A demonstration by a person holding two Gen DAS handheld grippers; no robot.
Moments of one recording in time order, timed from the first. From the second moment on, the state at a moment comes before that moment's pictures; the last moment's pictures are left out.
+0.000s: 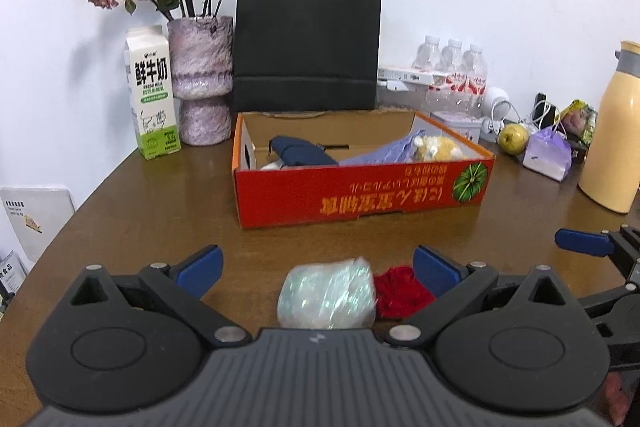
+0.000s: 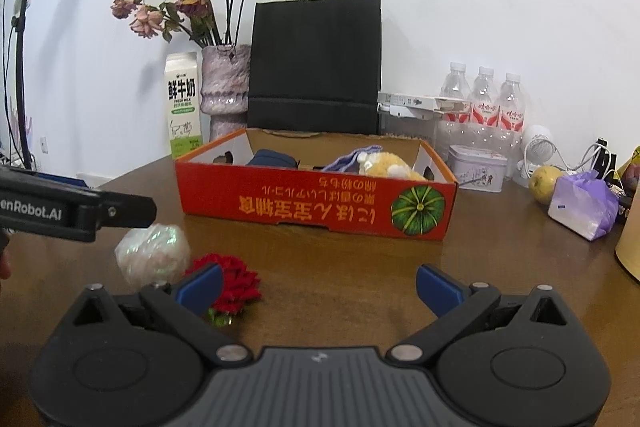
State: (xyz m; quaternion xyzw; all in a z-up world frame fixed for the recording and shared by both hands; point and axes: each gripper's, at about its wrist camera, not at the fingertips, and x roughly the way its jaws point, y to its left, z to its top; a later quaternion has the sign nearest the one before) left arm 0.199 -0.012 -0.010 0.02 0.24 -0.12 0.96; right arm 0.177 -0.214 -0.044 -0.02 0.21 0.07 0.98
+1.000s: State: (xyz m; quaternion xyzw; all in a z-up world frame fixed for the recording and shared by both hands) left arm 0.183 0.040 -0.021 0.00 0.23 -0.10 0.97; right arm 0.217 -0.165 -0.063 -0.05 0.29 0.11 0.95
